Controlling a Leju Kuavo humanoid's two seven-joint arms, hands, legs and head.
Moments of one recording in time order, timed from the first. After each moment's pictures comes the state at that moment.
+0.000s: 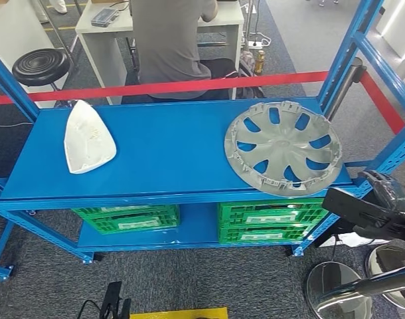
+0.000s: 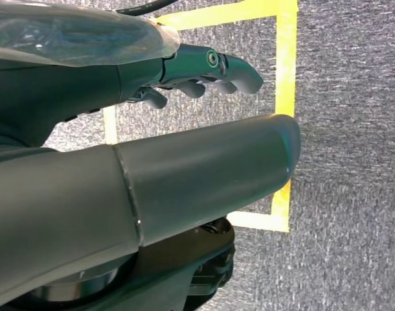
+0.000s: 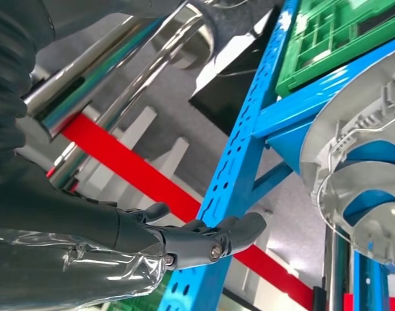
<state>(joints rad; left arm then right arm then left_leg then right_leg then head) -0.11 0.02 -0.92 -0.21 1.25 0.09 -0.27 -0.51 -0.73 0.60 -1.69 0.46 0.47 0.65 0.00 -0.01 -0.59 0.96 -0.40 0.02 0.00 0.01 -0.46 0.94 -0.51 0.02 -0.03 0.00</state>
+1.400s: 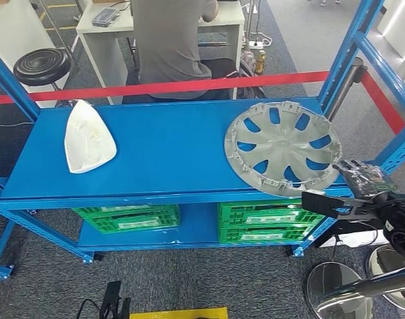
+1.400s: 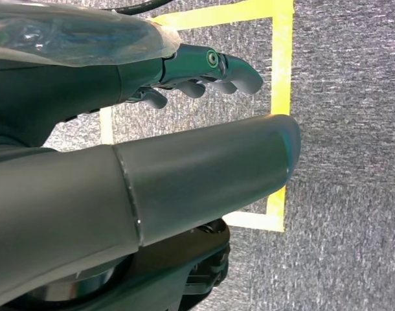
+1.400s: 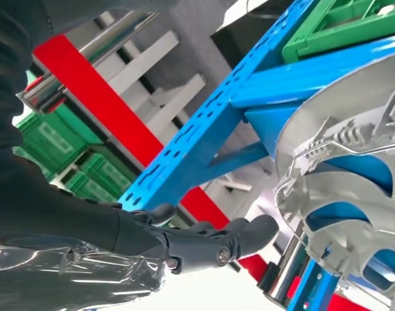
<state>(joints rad) -0.11 0.02 -0.92 -0.21 1.25 0.09 -0.29 -0.81 -0.66 1.00 -1.30 0.69 0.41 0.37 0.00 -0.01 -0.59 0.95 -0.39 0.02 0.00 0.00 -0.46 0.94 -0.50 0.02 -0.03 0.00</state>
